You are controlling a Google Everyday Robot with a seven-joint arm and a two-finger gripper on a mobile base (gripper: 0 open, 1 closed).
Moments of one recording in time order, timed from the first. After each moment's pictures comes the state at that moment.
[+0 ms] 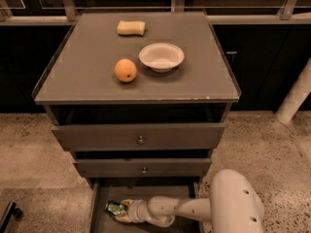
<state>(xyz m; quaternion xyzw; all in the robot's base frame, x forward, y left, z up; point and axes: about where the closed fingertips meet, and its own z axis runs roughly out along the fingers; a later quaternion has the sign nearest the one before) 0.501 0.148 0.143 -0.53 0.73 0.25 0.35</state>
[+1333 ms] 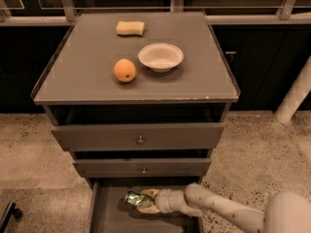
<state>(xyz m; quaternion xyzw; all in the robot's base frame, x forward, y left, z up) 0.504 0.041 0.247 -0.53 0.67 0.33 0.41</state>
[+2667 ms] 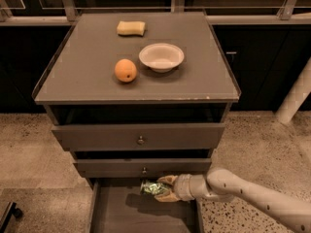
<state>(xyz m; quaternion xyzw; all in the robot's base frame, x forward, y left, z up) 0.503 -0.042 0.377 -0.57 0.67 0.28 0.39</state>
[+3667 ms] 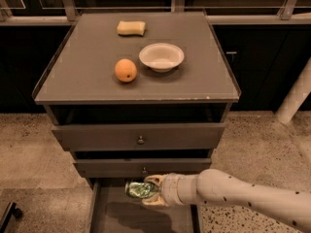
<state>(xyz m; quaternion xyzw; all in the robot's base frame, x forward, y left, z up) 0.449 0.003 0.514 -0.64 0.63 0.17 0.41</state>
